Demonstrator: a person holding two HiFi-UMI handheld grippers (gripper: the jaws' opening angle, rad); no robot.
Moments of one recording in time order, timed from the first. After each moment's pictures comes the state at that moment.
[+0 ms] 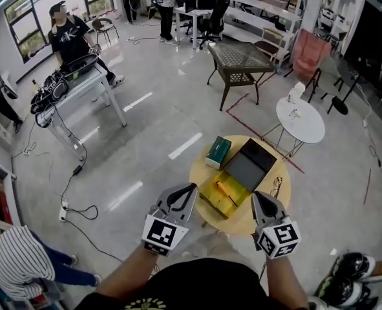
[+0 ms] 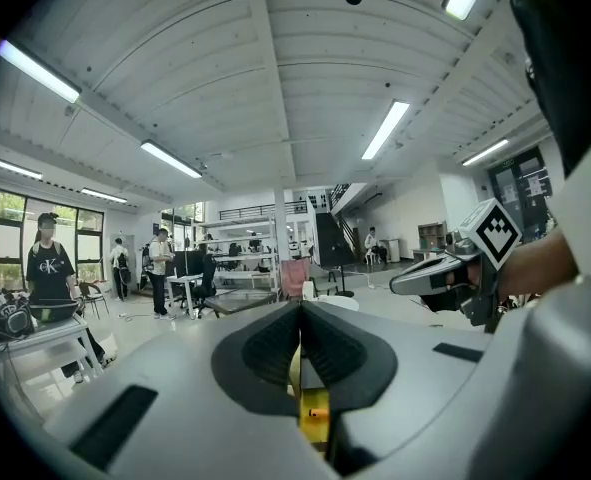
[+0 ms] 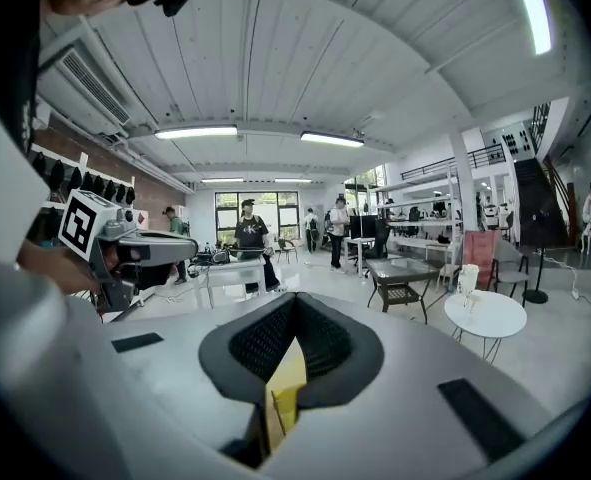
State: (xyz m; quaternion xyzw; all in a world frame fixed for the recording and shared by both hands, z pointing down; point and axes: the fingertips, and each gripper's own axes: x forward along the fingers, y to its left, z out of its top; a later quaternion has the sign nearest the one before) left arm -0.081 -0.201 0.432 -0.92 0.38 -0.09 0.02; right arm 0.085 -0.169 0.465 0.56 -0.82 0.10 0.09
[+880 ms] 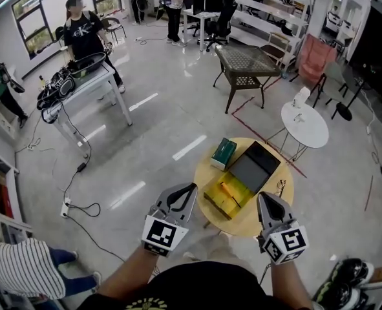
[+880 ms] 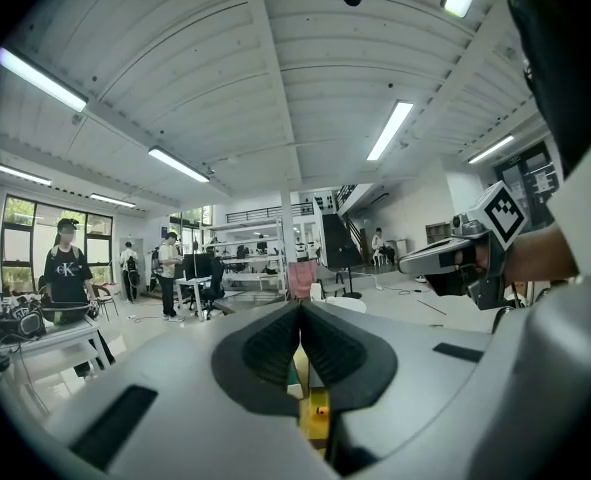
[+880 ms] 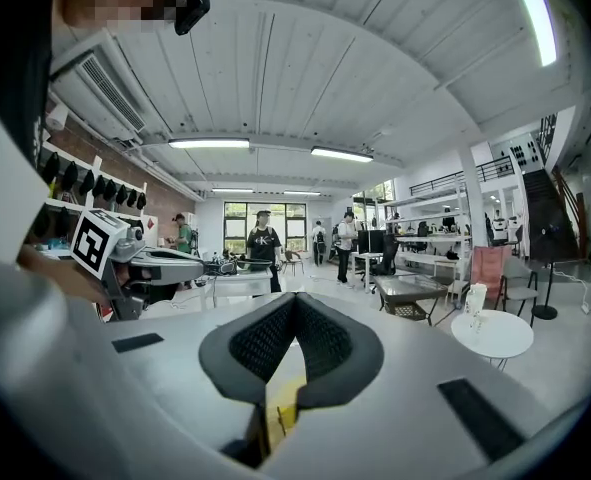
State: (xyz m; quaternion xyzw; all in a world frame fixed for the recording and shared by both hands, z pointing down) left arm -0.102 -0.190 0.421 -0.91 0.40 -0.08 0.03; right arm 0.069 -0.152 0.429 0.54 -0.84 0.06 0.08
